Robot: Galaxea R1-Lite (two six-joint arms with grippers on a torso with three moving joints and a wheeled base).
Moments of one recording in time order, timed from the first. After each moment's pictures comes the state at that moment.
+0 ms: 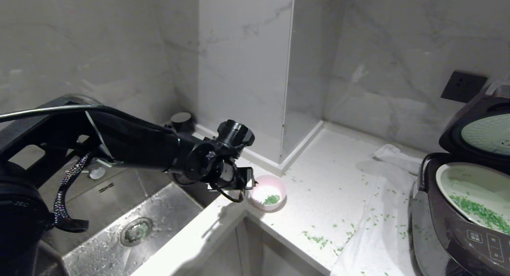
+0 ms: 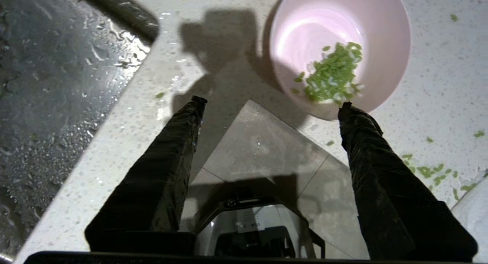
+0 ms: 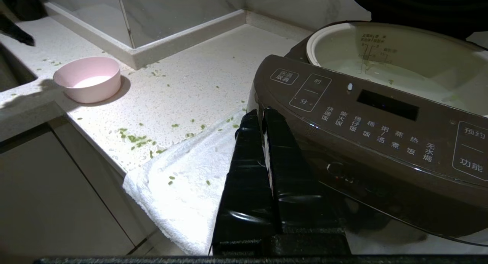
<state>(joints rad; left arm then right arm) -0.63 2.14 -1.45 0.20 0.16 -0.49 0.00 0.00 0.00 0.00 0.03 -0.06</state>
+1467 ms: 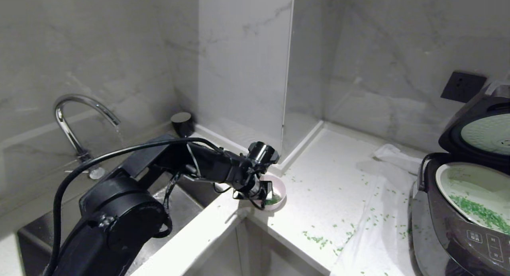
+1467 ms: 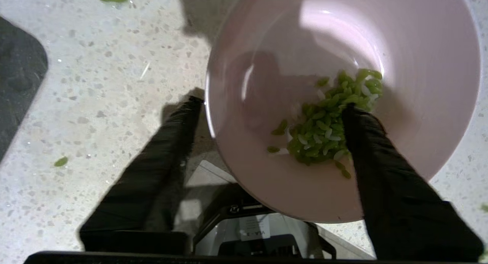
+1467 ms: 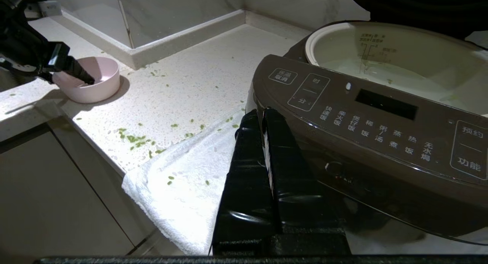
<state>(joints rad) -0.67 2.49 -1.79 0.27 0.18 -0.49 0.00 0.00 0.00 0.01 0.03 -0.06</state>
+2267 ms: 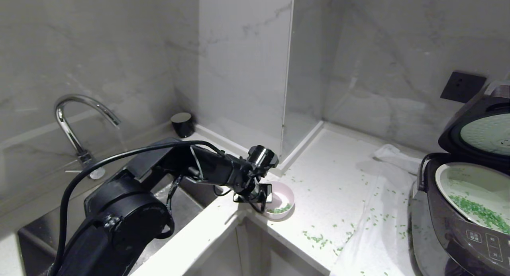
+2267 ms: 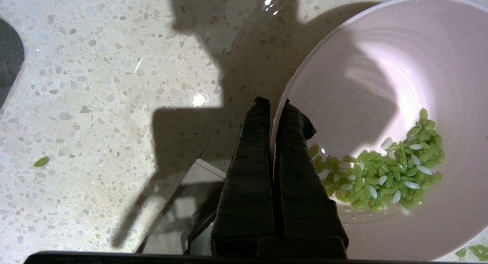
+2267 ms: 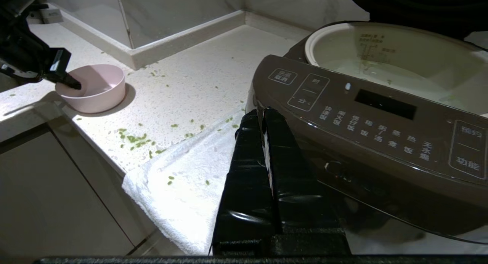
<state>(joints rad) -0.67 2.51 -1.78 0.27 0.18 -0.49 0.00 0.00 0.00 0.01 0.03 -0.06</state>
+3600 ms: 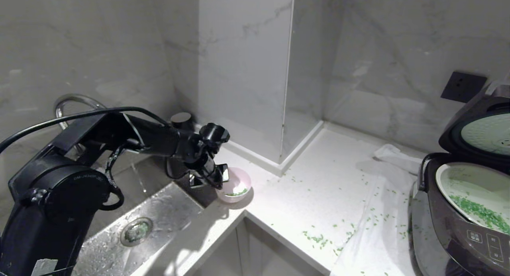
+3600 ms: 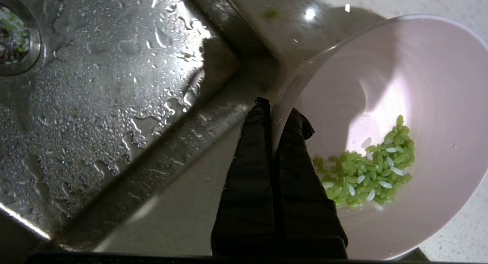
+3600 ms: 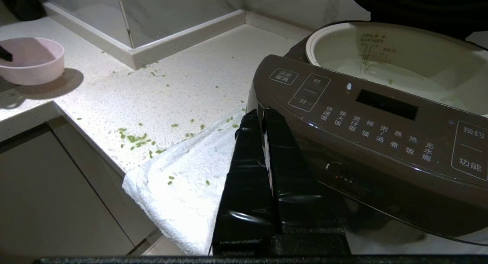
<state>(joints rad) -0.40 2.34 -1.67 0.37 0.14 -0.51 0.00 0.00 0.00 0.01 0.03 -0.06</state>
